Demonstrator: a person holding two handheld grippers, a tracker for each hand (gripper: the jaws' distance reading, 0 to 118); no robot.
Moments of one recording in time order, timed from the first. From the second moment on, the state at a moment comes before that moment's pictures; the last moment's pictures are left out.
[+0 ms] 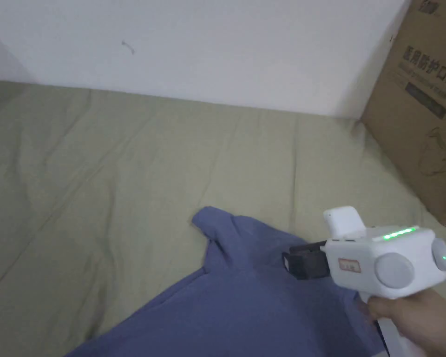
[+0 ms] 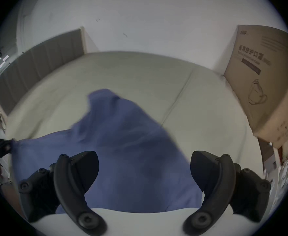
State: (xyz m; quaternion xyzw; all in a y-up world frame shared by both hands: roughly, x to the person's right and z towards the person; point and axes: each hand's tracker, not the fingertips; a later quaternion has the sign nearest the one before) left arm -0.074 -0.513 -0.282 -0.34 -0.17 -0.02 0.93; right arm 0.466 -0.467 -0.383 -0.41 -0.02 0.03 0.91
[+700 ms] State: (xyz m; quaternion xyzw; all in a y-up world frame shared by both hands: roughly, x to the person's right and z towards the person) left arm -0.090 -0.393 -0.257 -0.23 -0.21 0.02 0.95; right arm 0.450 -0.316 -0.189 -0.25 -0.05 0.06 0.96
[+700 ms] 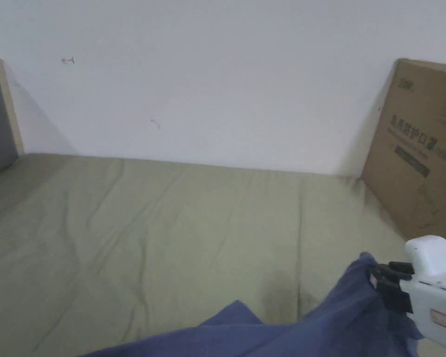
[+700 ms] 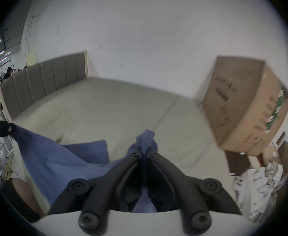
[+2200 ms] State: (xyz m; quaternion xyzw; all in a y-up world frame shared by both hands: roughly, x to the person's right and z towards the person) left arm 0.096 -0.149 -0.580 0.03 -0.10 -0.12 0.99; right arm 0.581 -0.105 -0.391 0.04 -0.19 0.08 0.98
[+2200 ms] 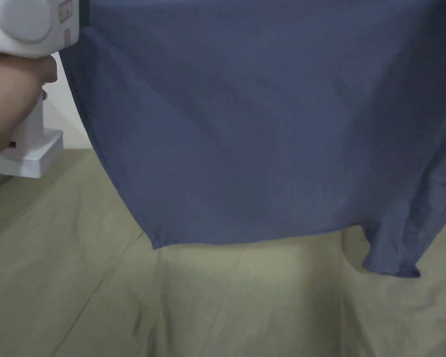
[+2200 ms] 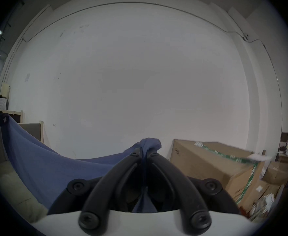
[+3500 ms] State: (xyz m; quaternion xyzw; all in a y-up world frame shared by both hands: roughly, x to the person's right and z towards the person) left arm -0.069 -0.501 -0.196 -0.28 -0.20 -0.10 0.93; right arm 0.419 -0.478 0.054 -0.29 -0.11 0.04 0.95
